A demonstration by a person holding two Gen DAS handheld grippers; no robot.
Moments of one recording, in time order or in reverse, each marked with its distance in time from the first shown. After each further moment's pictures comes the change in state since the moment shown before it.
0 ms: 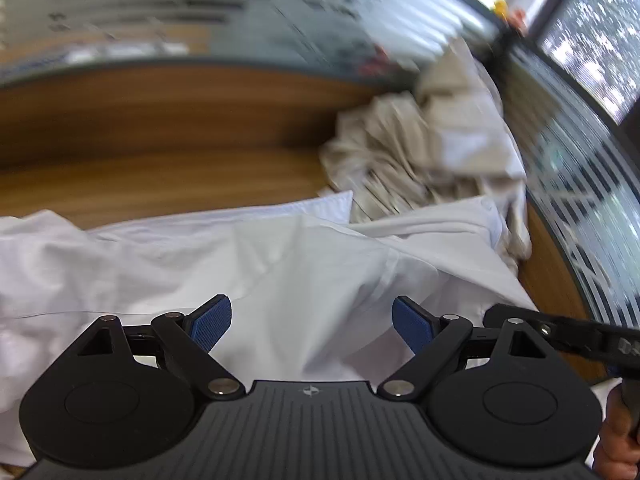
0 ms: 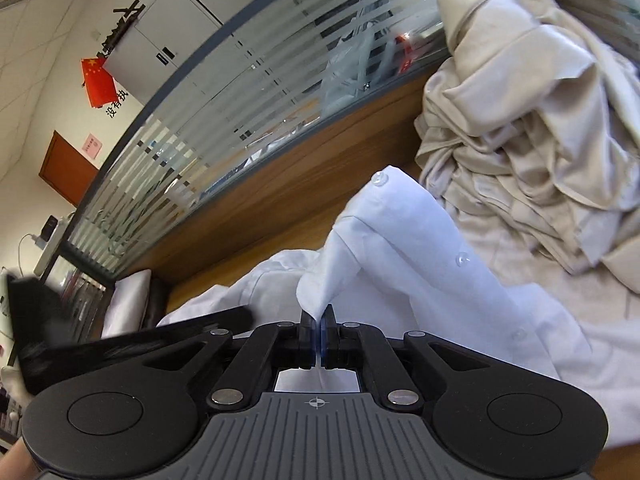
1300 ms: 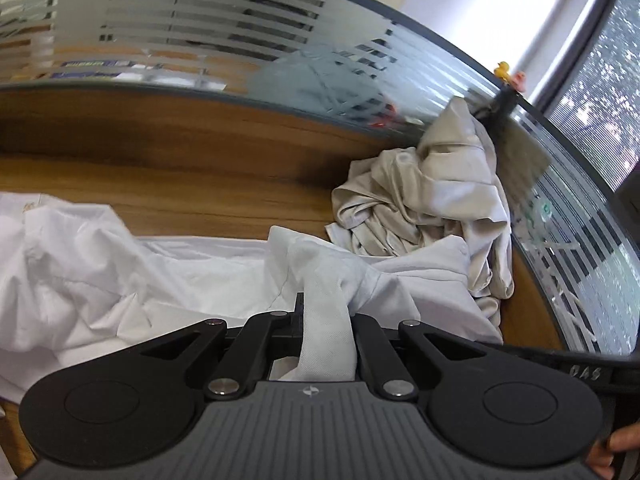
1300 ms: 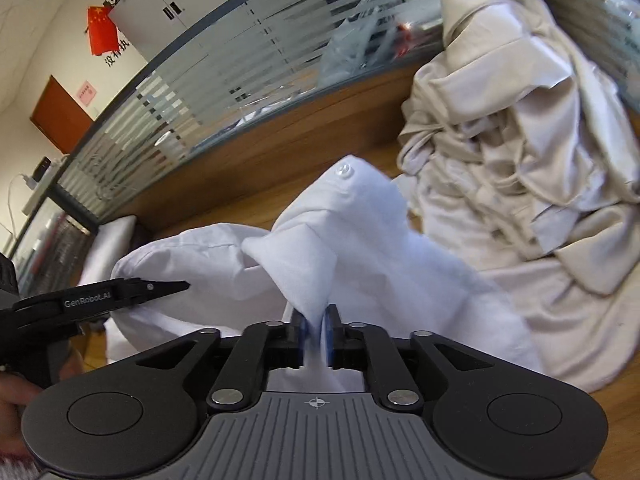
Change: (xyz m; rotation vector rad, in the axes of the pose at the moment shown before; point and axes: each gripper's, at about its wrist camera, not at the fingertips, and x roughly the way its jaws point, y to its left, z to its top) left arm -0.062 -0.021 -0.037 -0.124 -0.184 0.082; right arm -0.029 -0.001 -0.008 -0.125 0.092 -0.083
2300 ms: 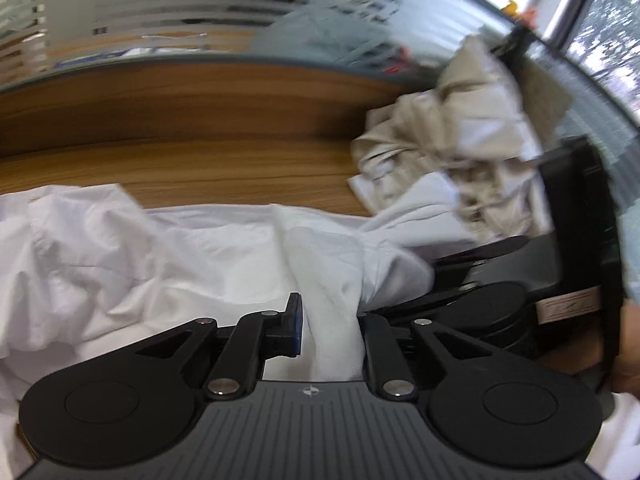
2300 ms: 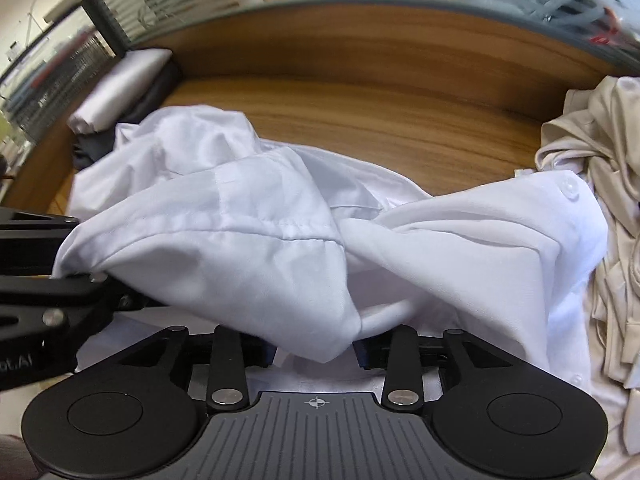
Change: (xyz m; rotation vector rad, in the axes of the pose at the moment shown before) left arm 0.023 0.012 -0.022 0.097 0.109 0.115; right arm 0.149 0.065 0.007 -0.440 0.330 0.018
